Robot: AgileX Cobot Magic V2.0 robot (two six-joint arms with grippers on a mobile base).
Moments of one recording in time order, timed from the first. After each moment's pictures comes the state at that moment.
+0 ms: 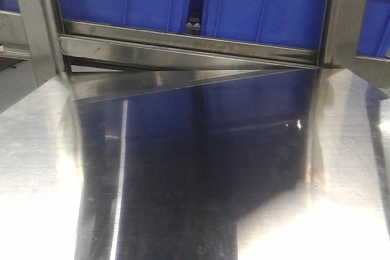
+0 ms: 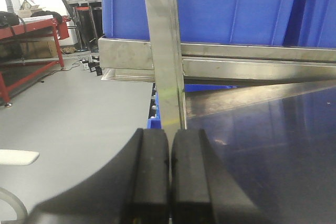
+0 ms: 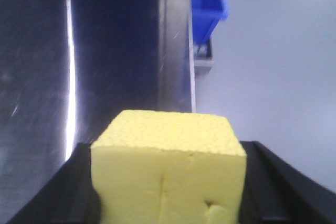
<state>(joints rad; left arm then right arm) -0.02 -0.01 0.00 -0.01 0.05 0.04 0.07 0.65 -0.54 -0.15 0.61 0.23</state>
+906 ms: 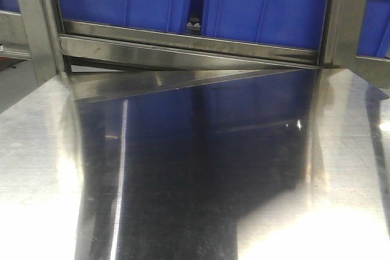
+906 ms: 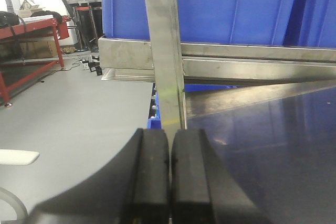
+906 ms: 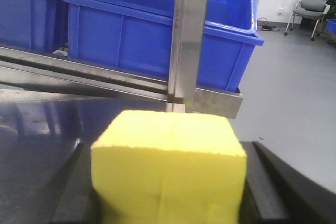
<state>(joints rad) -0.02 -0.01 0.00 -0.01 0.05 0.04 0.05 0.20 -0.28 -0.15 0.21 0.15</state>
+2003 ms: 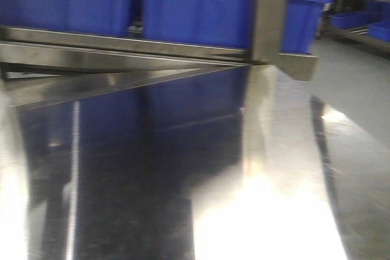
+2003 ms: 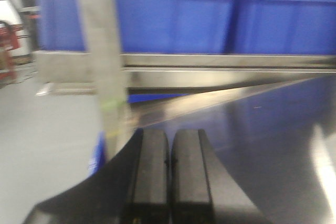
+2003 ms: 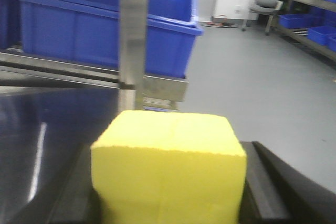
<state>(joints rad) -0.02 -0.01 0.00 0.00 0.05 0.04 0.05 0.20 -0.28 -0.15 0.21 0.15</state>
